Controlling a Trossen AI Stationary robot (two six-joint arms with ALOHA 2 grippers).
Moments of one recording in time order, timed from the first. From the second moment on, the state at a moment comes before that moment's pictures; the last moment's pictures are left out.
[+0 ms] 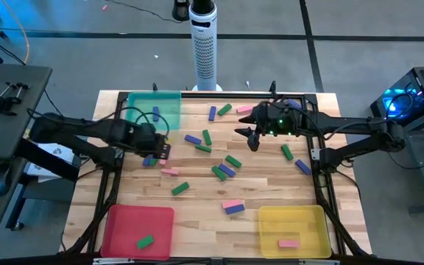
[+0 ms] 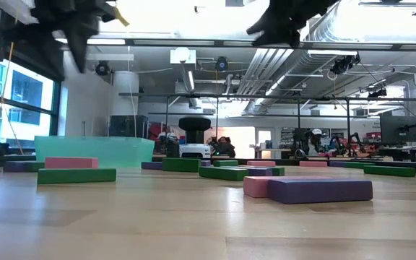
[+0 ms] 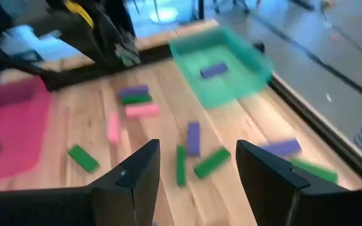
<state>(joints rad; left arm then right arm) -0.09 1.19 1.07 -1.21 -0.22 -1.40 -0.15 1.20 1.02 -0.31 0.12 0.19</state>
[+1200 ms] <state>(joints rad) 0.26 1.43 1.07 0.16 0.25 -0.66 -0.58 1.30 0.75 -0.32 -0.10 0.58</state>
